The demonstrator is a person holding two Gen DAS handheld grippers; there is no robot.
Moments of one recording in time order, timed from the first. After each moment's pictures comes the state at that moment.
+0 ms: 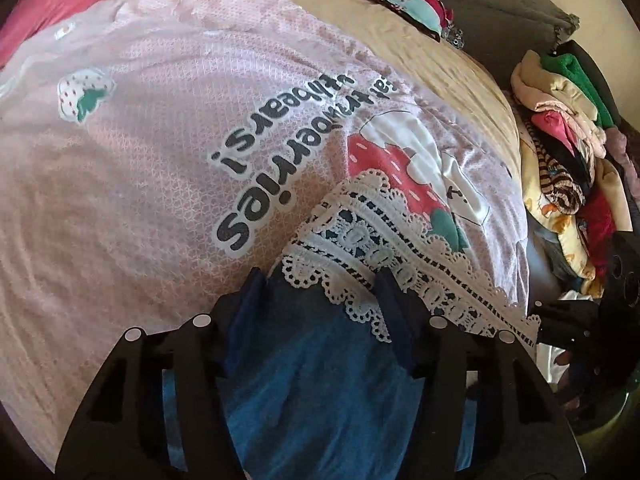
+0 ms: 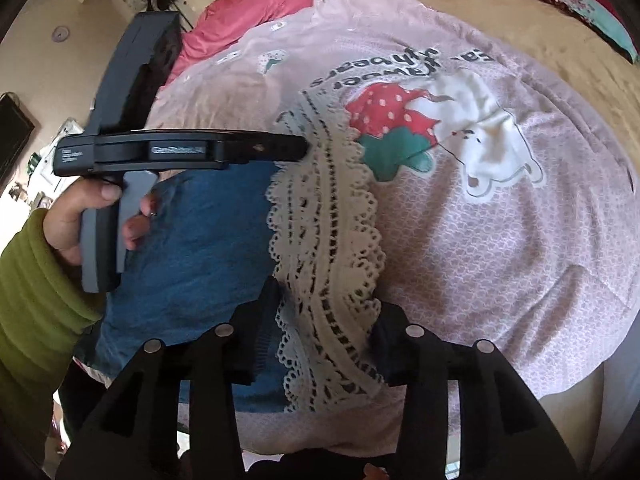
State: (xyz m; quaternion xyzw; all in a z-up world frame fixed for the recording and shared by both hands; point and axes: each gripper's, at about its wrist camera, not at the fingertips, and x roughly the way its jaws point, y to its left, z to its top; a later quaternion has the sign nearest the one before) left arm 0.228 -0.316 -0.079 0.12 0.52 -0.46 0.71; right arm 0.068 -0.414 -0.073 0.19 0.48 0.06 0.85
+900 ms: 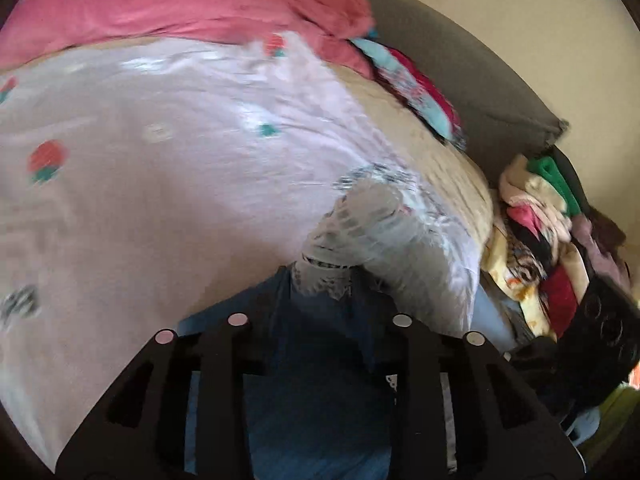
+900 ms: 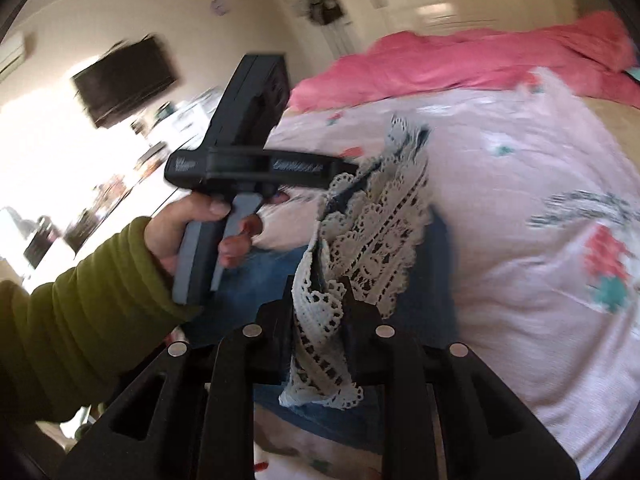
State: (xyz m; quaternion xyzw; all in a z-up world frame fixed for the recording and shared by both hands) left arm 0.209 -0.099 0.001 -0.05 0.46 -0.41 0.79; right arm 0.065 -0.247 0.007 0.09 0.36 0.31 0.87
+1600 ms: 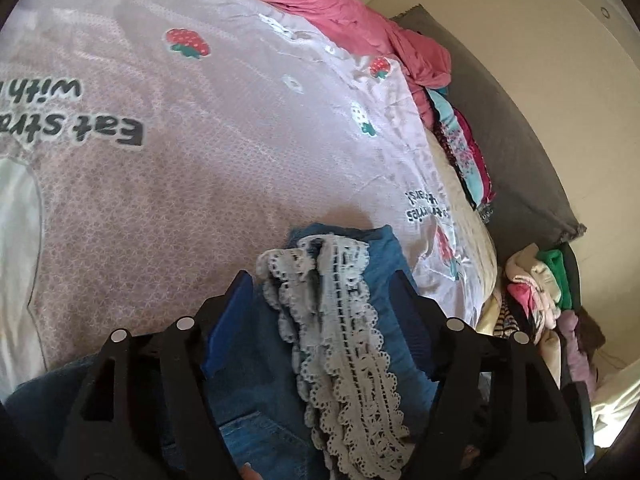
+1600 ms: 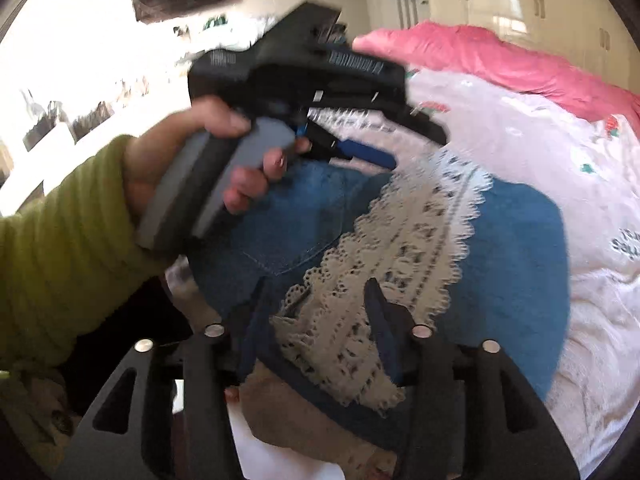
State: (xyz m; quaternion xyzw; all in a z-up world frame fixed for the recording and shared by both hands) left arm 0.193 -0.006 -0.051 -0.21 0.48 -0.33 0.79; right arm 0.029 -0.167 -0.038 -0.04 0.36 0.34 0.87
